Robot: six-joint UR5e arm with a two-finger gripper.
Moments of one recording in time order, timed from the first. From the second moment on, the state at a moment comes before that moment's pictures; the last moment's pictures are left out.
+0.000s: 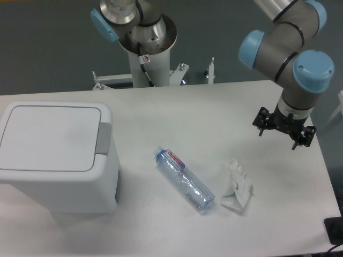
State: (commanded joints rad) arm 2.76 -2.02 -1.46 -1.18 1.58 1.29
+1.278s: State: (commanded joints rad) arm 2.75 -2.02 -1.46 -1.17 1.57 1.20
